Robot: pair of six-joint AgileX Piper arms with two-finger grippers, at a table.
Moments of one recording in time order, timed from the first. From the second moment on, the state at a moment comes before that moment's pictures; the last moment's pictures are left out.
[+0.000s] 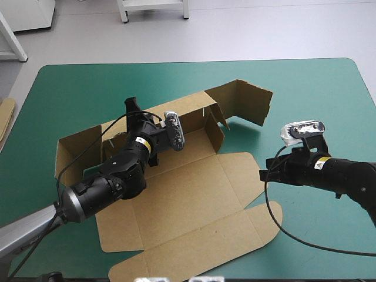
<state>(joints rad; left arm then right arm) -0.87 1.37 -1.08 1.14 0.76 -0.11 0.23 0.97 -0.95 0.43 0.86 -0.19</state>
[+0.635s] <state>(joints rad) -0.95 1.37 -1.08 1.15 0.81 -0.10 0.23 0.94 -0.94 0.43 0.88 -0.19</state>
